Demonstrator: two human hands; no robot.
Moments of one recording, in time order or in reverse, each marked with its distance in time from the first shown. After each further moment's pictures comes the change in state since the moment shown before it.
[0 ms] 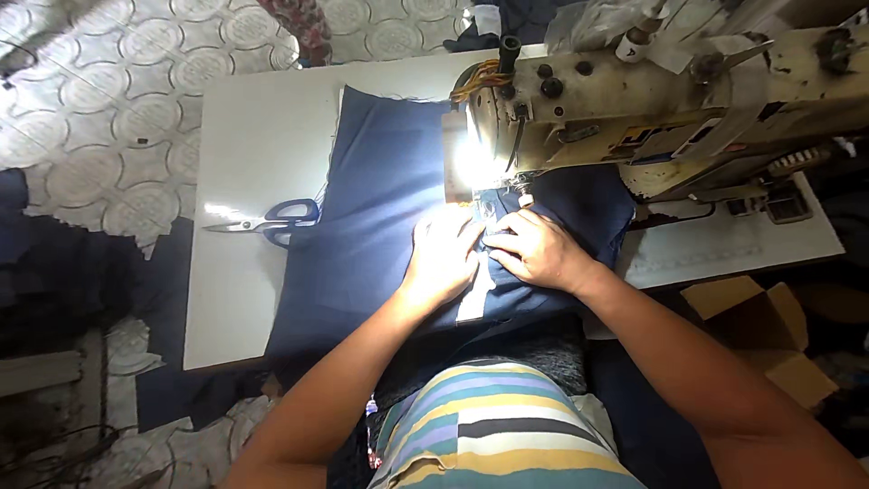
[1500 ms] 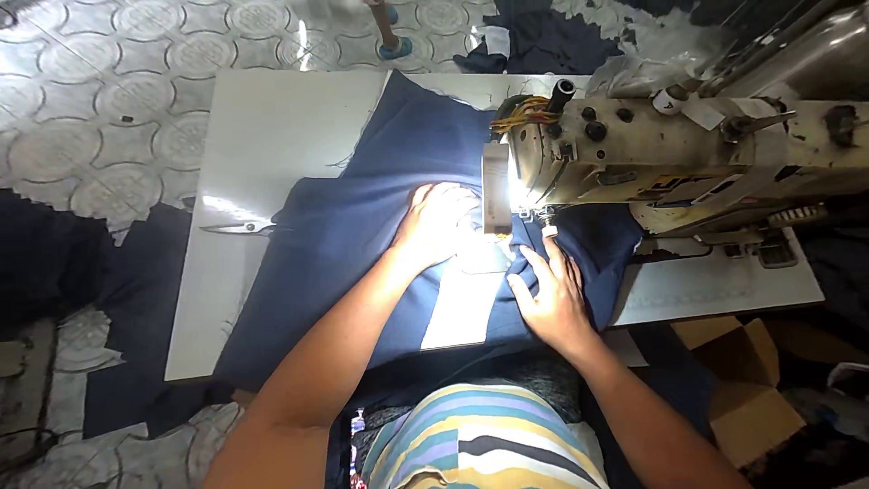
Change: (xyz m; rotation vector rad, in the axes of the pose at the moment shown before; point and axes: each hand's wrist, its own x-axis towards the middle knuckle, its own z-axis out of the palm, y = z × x) left_hand 0.052 -0.065 -0.019 -0.053 0.157 0.094; right_hand -0.019 -0.049 0.020 -0.065 0.062 0.734
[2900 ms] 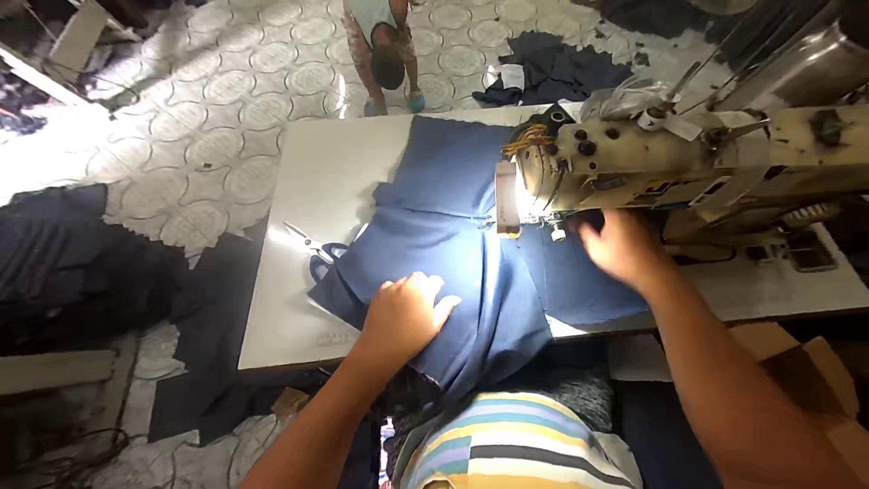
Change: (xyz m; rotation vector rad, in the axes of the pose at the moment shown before) left_hand -0.110 0.060 -0.094 0.130 -0.260 -0.380; right_hand 0.074 0.021 -0.091 0.038 -0.070 -0.069
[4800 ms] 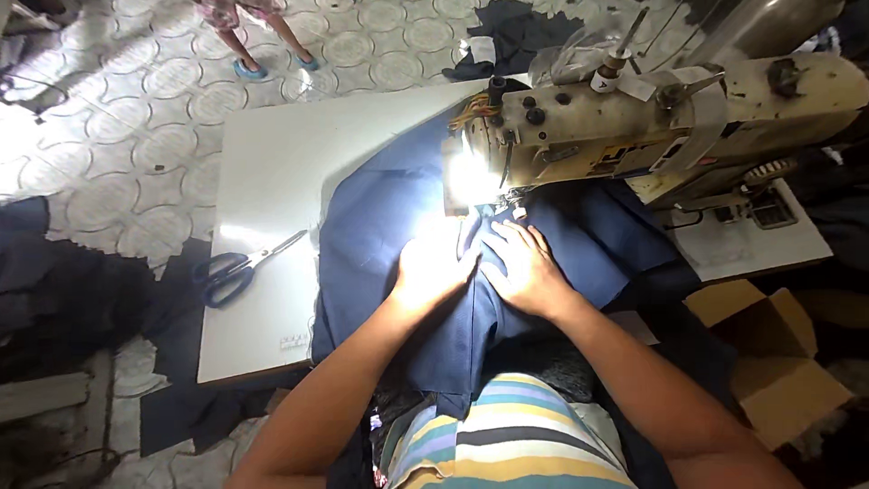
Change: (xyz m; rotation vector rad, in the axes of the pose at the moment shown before) left_hand 0.075 0.055 0.049 0.010 0.108 0.054; right_hand -0.046 -0.027 0.089 -0.045 -0.068 -0.224
